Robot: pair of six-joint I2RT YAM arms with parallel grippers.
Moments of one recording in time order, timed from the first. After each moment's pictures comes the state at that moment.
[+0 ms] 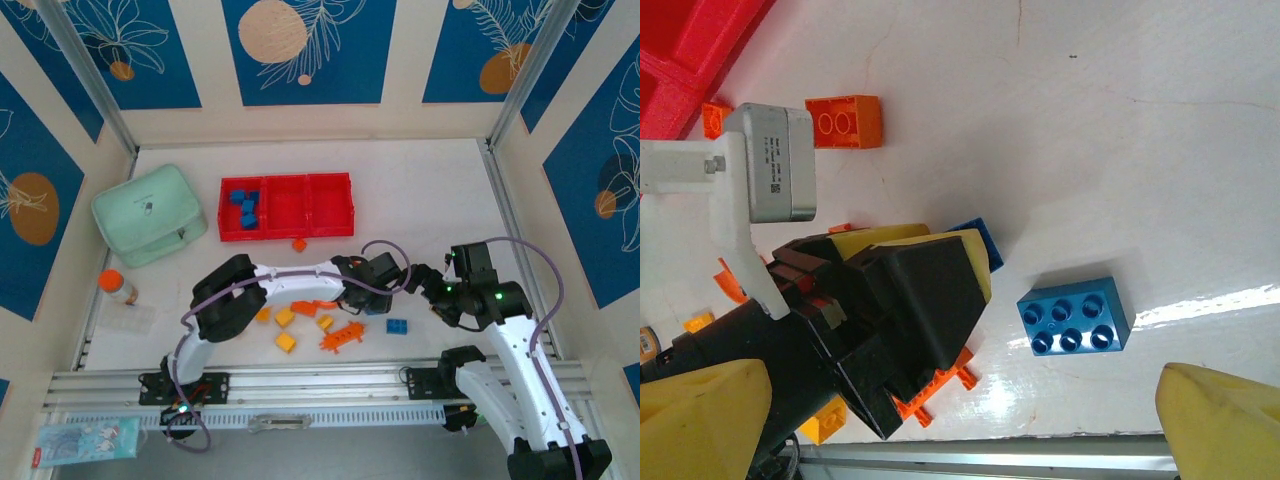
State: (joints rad) left arm -1.17 2.10 1.53 -0.56 -0.03 -0.88; right arm 0.17 0.69 0.73 -1.10 -0.31 0.78
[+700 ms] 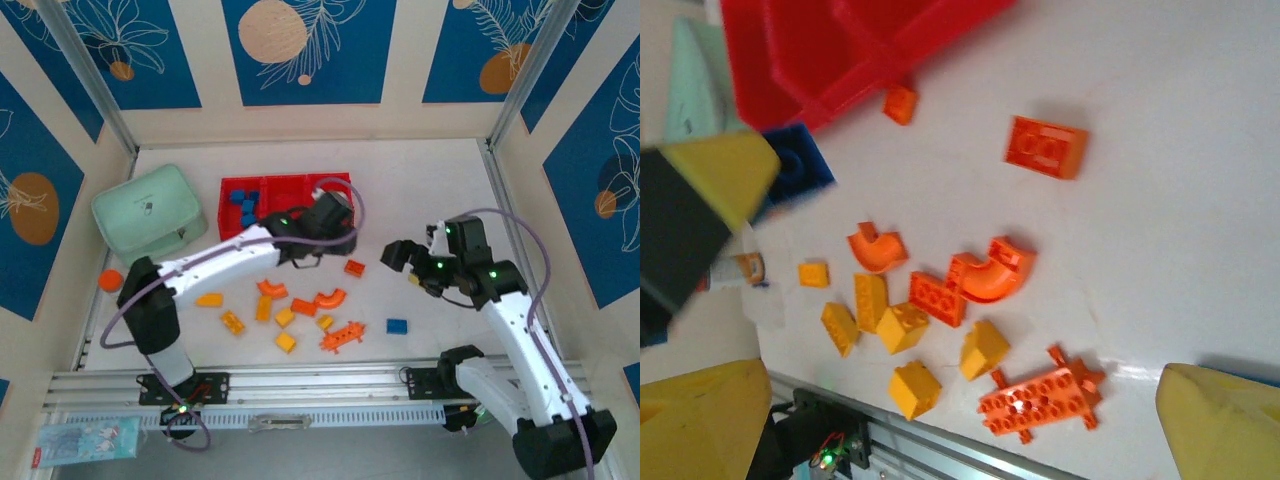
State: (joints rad) left arm -0.90 1.68 1.48 -0.66 -0.17 -0.66; right arm 0.25 0.88 0.86 -0.87 -0.48 0.70
